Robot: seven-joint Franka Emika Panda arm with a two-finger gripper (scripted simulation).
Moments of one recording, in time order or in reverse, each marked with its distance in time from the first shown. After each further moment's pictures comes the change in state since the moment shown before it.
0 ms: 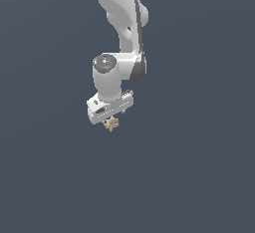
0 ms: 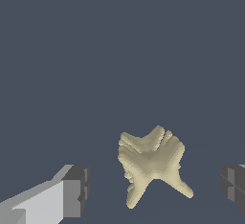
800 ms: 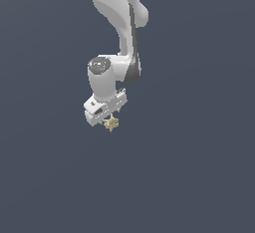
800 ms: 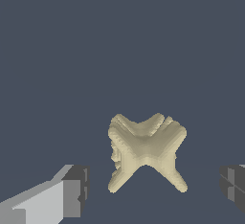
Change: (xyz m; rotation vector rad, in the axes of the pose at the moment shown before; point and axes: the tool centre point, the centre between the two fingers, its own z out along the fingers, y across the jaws) arm -0.023 0.011 0.017 -0.005 0.001 -0.176
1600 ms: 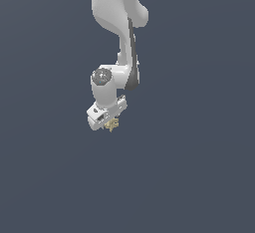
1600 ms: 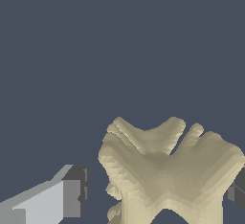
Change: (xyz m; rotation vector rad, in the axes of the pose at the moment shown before) arm -0.001 -0.001 0.044 0.001 0.000 -0.004
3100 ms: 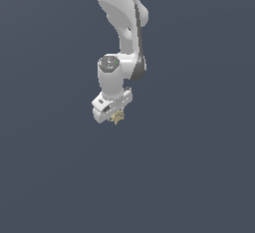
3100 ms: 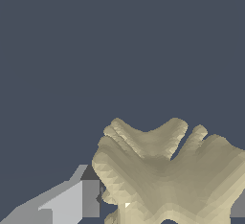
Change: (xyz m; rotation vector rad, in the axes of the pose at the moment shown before) arm 0.006 -0.031 -0.038 -0.002 0.000 0.000
